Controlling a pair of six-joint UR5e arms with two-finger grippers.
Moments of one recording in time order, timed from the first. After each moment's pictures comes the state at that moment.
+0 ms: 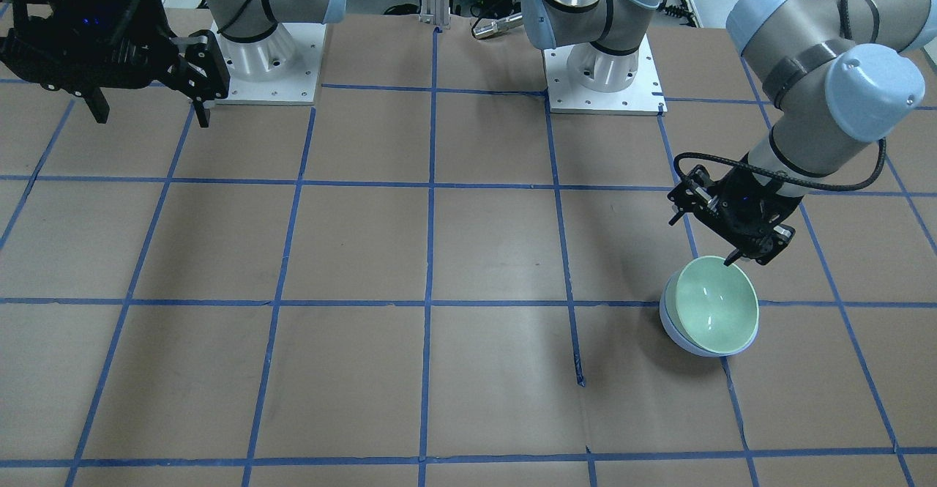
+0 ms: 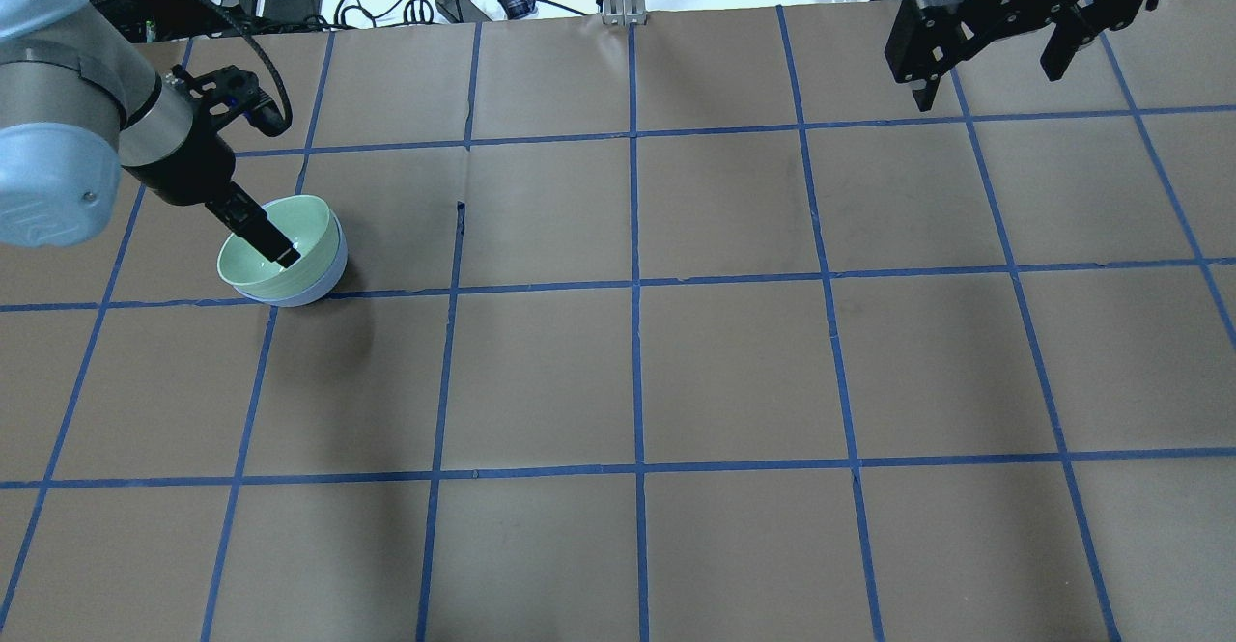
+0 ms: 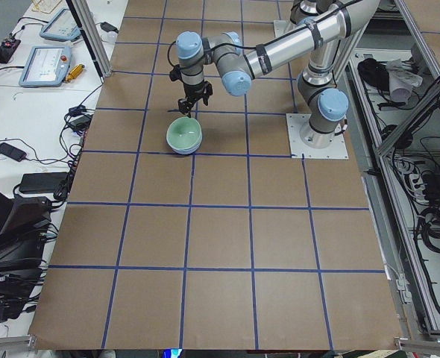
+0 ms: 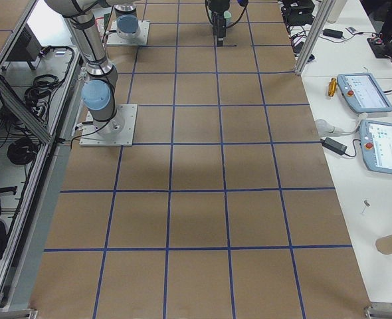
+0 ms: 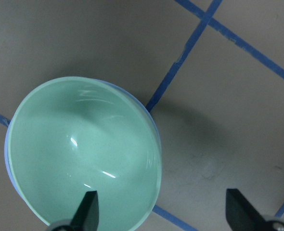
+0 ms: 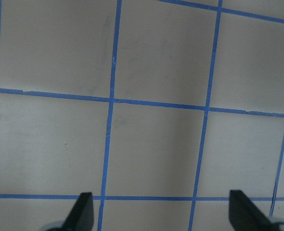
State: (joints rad) left arm -1.31 -1.69 -1.77 -1.28 1.53 0.93; right arm 1.60 -1.53 1.37 -1.45 -1.74 -0.09
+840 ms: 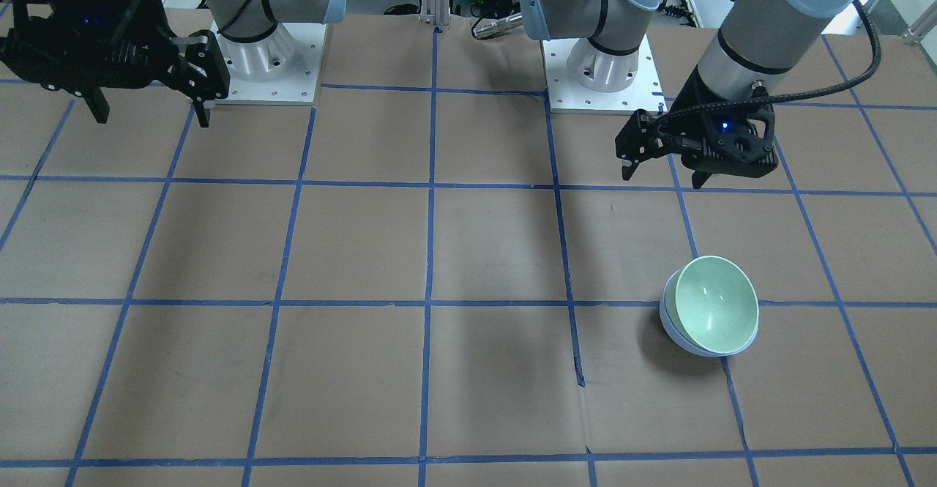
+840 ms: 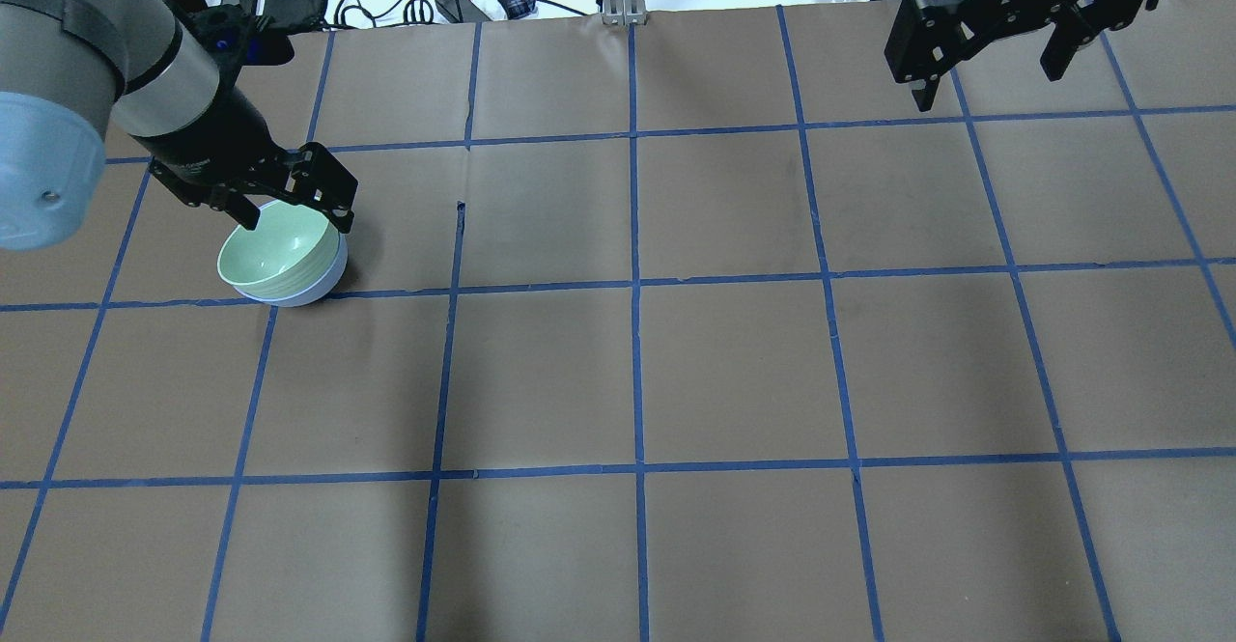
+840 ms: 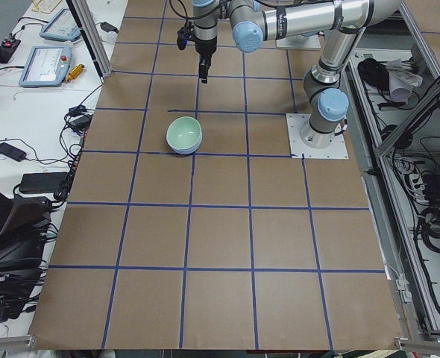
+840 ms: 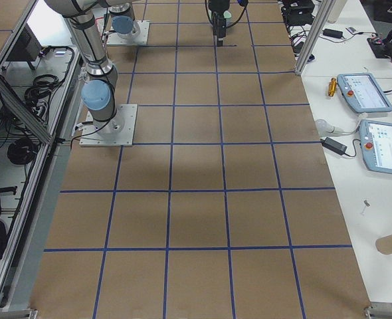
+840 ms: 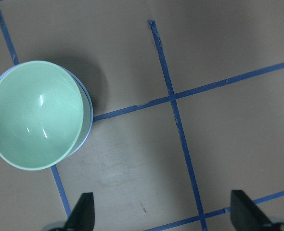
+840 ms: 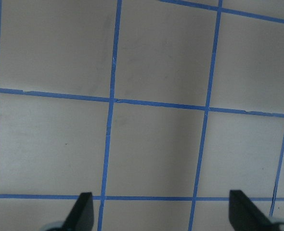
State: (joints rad) left arm -1.44 -1.53 -1.73 -1.46 1.53 0.17; right arm 1.60 -1.53 1.37 -1.45 -1.74 -0.09
